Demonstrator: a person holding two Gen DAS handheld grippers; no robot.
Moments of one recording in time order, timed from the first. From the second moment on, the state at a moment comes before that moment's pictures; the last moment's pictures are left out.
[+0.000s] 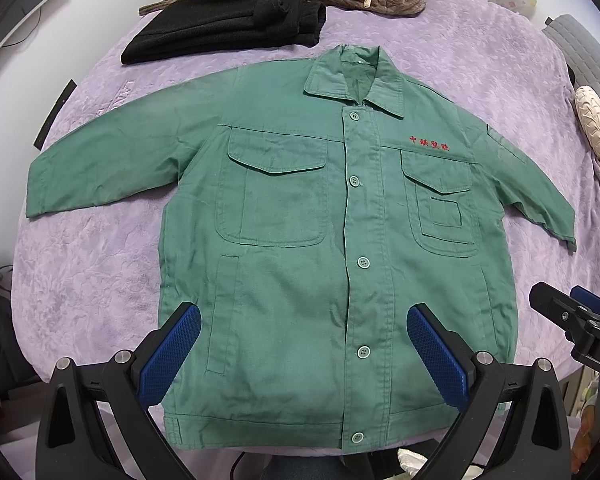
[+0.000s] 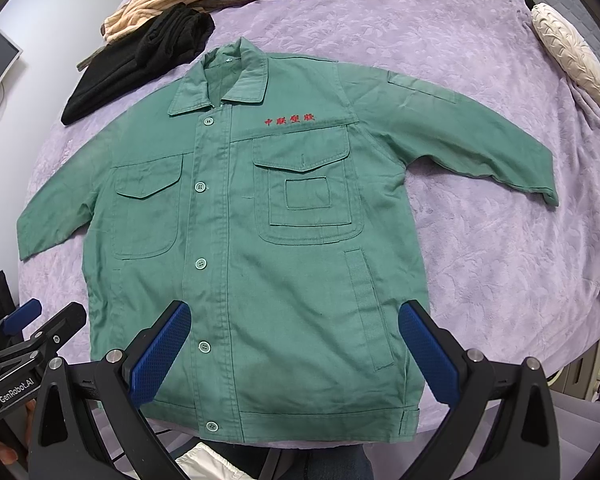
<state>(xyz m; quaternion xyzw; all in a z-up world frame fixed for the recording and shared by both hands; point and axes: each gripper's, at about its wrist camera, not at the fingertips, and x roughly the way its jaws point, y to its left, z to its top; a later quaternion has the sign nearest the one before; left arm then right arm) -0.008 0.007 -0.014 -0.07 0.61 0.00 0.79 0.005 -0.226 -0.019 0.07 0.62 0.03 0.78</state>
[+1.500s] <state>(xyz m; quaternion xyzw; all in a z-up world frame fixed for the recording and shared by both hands) 0.066 0.411 -0.191 -0.33 0.46 0.28 0.78 0.038 -0.027 -0.145 -0.01 0.68 0.16 0.72</state>
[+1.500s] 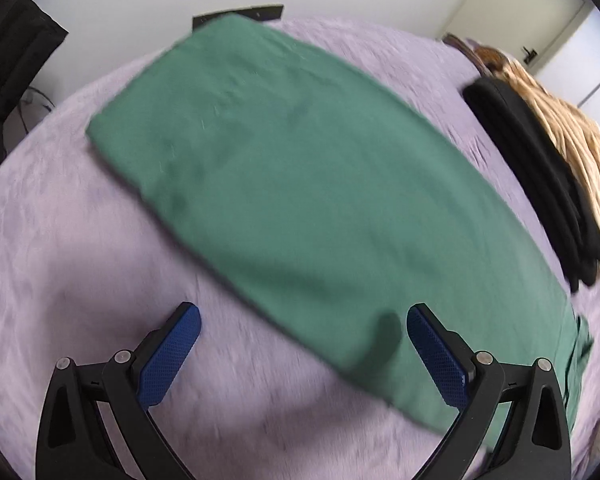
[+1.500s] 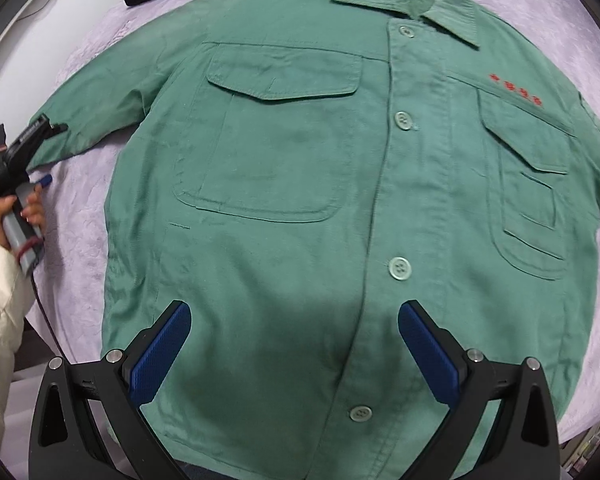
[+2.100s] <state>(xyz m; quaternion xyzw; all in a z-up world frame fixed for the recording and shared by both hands) 0.102 0.375 -0.077 -0.24 0.35 0.18 0.89 0.053 -0.094 -0.138 0.08 0.63 0.14 0.76</state>
